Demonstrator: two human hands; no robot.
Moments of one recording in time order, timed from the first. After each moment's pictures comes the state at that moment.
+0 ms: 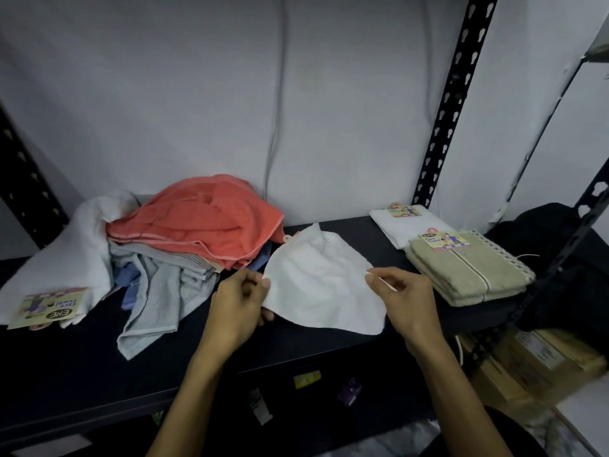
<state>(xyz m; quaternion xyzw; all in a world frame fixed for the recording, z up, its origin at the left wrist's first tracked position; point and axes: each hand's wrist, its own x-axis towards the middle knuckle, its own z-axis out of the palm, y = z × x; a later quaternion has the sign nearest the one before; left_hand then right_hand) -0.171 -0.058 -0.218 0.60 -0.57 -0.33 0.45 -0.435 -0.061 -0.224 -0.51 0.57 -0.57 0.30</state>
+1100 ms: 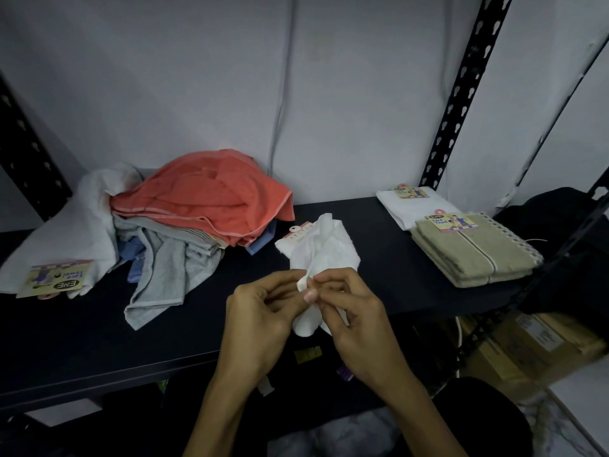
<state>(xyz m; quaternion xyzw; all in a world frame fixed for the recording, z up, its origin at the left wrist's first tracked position) -0.205 0.013 -0.205 0.48 -0.56 -0.39 0.55 -0.361 0.007 -0.225 -0.70 0.39 -0.52 0.31</state>
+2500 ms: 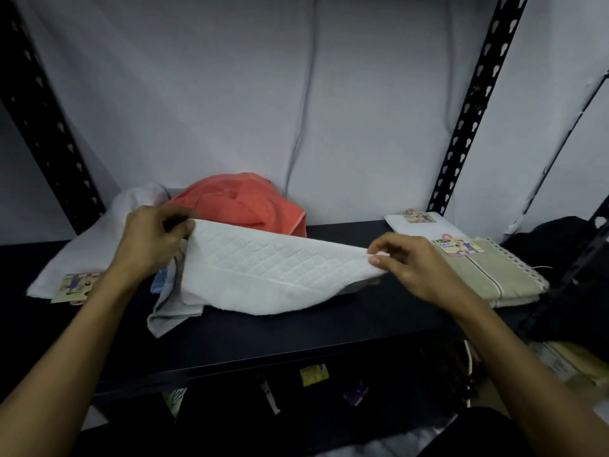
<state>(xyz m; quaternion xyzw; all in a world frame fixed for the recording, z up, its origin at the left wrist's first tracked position) -0.029 -0.084 -0.141 0.63 -0.65 -0.03 0.42 -0.446 -0.085 -0.164 -0.77 0.46 -0.38 0.22</state>
